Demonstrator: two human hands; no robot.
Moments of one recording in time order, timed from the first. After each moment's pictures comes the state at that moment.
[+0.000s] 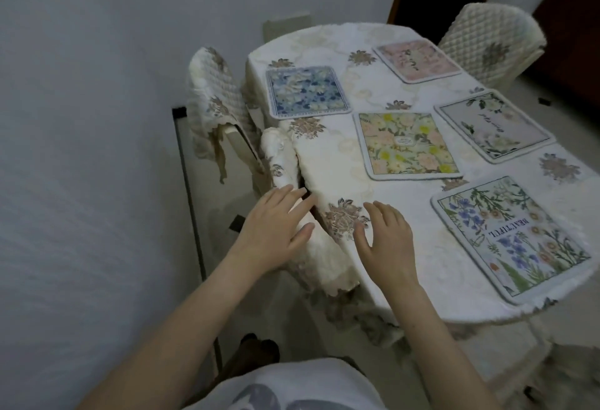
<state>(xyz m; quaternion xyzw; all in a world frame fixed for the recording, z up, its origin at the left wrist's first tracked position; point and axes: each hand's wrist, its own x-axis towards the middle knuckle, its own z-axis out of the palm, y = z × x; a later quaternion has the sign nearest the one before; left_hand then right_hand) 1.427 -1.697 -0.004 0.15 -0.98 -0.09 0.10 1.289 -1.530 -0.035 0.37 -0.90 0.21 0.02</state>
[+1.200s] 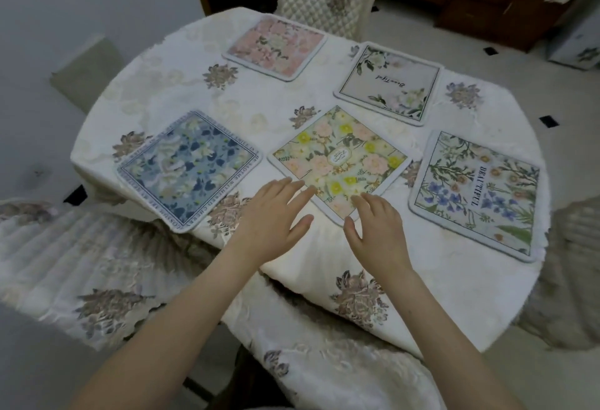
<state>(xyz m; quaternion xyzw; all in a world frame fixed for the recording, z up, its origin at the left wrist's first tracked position) 1.121 -1.891 -0.024 -0.21 -0.97 -0.11 0.02 1.128 -1.679 -0.055 0.08 -0.98 0.18 0.03</state>
